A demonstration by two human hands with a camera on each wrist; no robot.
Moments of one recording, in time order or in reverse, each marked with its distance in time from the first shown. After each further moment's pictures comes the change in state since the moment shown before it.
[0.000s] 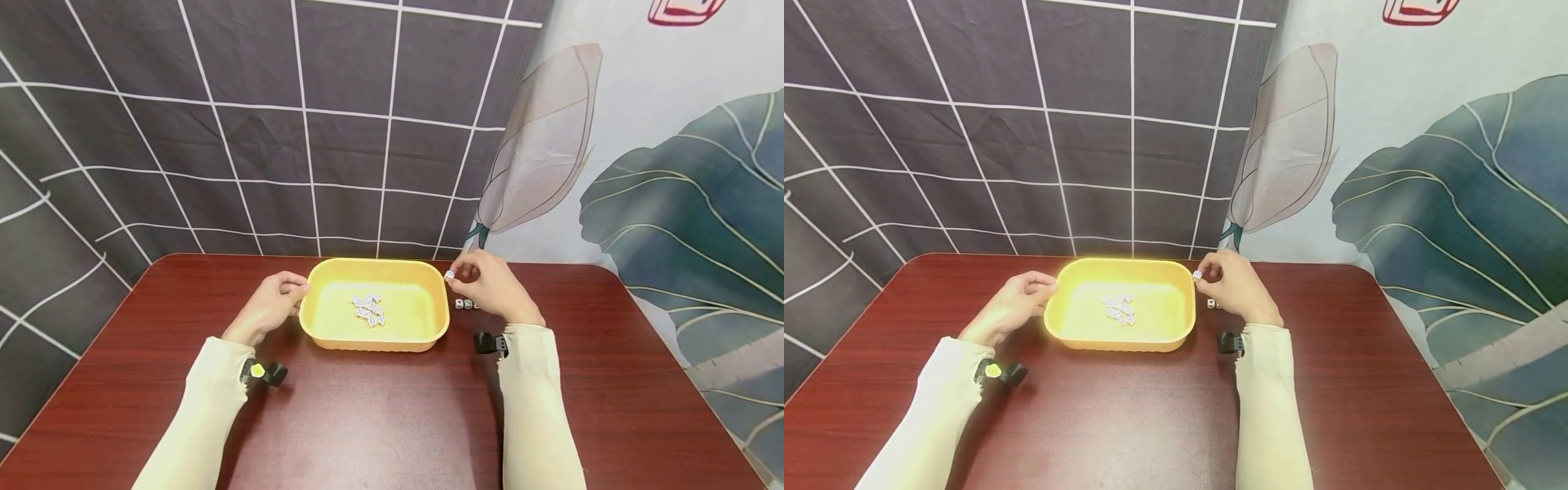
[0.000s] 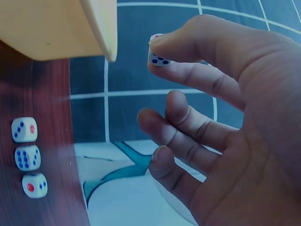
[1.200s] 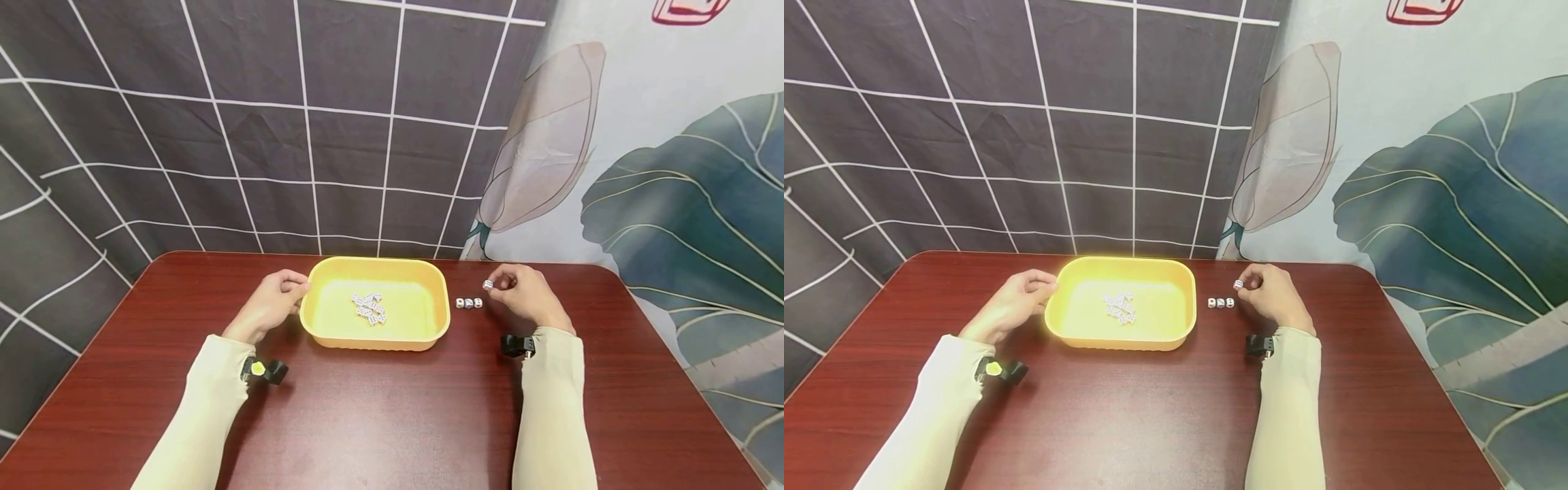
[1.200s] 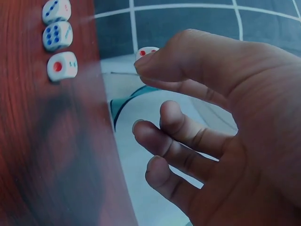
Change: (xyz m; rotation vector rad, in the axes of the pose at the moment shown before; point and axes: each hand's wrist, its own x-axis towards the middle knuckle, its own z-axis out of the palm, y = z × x) left_hand 0.000 0.001 -0.001 0.009 -0.003 0.005; right_hand -0.024 0.060 -0.011 -0.031 0.005 0.175
